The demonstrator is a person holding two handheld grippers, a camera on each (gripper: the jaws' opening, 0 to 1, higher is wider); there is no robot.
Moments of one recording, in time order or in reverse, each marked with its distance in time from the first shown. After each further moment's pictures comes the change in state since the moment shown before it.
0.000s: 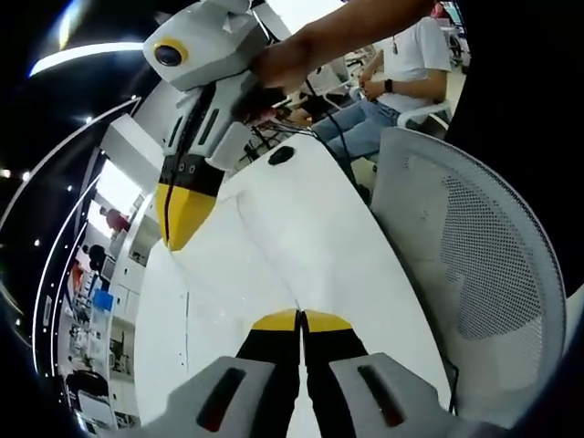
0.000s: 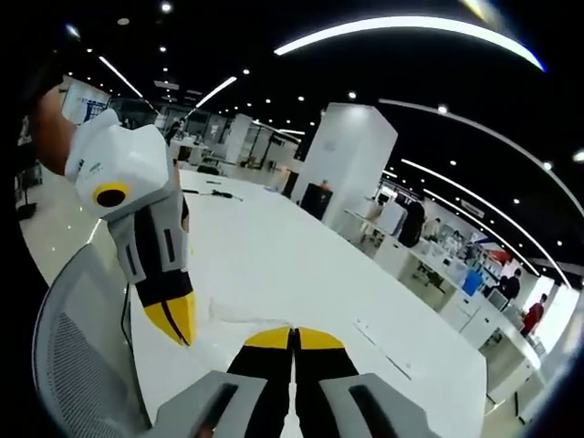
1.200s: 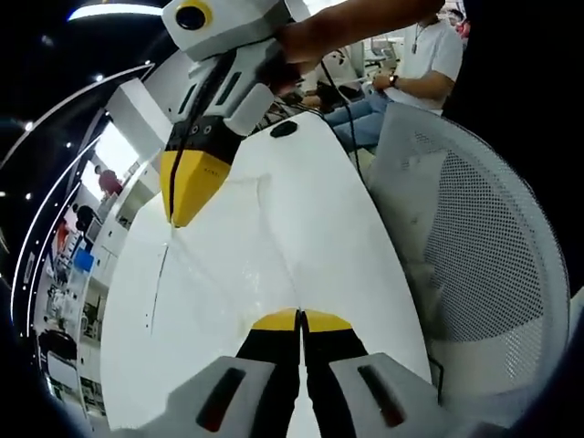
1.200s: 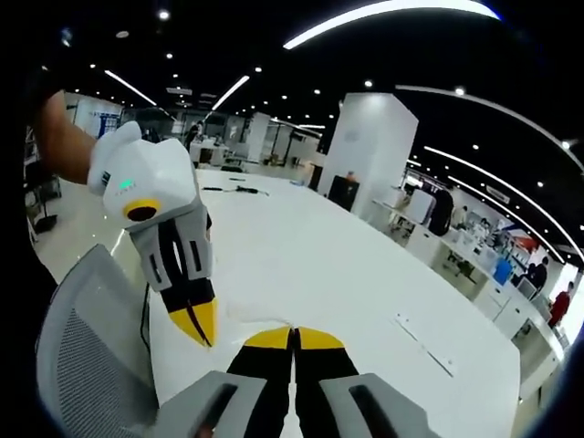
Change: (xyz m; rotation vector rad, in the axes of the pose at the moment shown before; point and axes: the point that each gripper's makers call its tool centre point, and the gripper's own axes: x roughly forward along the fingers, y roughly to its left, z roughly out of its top) left arm 0.011 -0.025 -0.054 -0.166 0.046 -0.063; right arm 0.037 0.043 -0.016 0.065 0.025 0.151
